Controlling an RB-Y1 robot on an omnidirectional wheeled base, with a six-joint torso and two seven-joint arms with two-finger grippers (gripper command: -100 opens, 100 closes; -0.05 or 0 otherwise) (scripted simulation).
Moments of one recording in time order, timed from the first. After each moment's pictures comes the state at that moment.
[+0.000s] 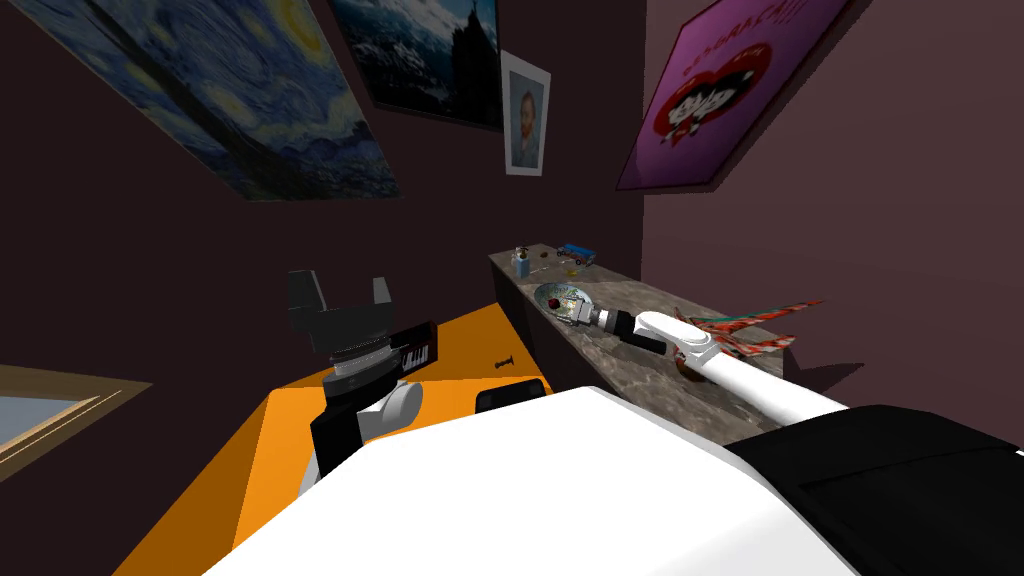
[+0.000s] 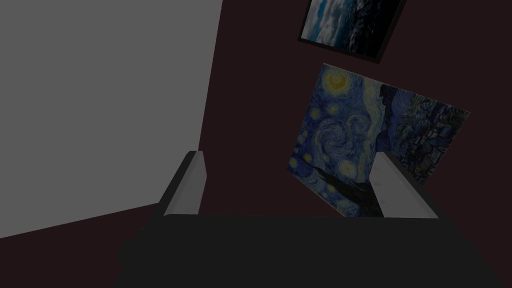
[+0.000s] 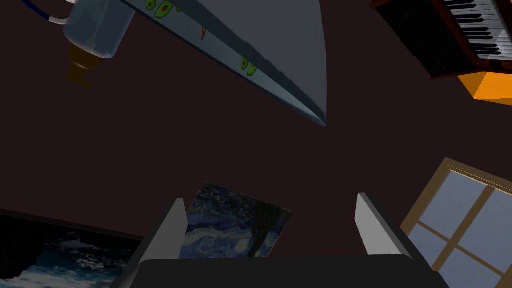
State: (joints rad) left arm 0.45 0.04 -0.04 -2.40 0.03 -0.50 0.08; right arm 0.34 -1.09 0.05 -1.82 0.70 -0.53 0.57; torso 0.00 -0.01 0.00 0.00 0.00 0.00
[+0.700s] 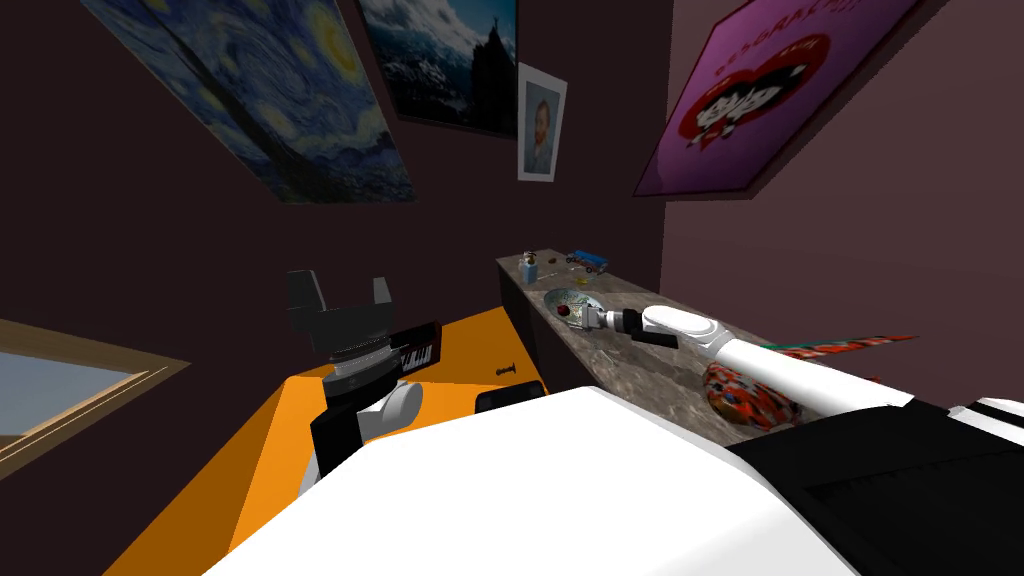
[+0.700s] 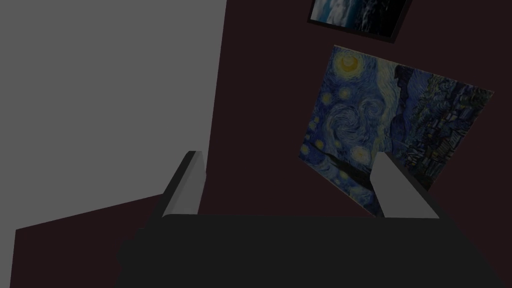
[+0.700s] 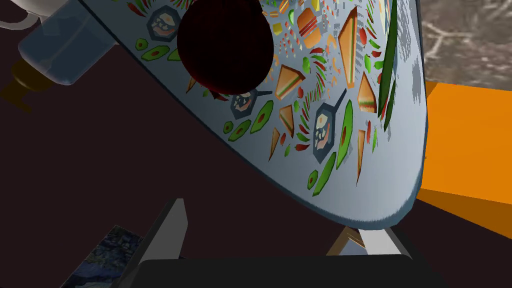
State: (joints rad) left arm 0.45 0.04 -0.04 -2.40 0.03 -0.50 0.08; right arm 0.32 -1.26 0.13 -1.71 0.83 -0.57 0.62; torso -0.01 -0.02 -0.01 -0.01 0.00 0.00
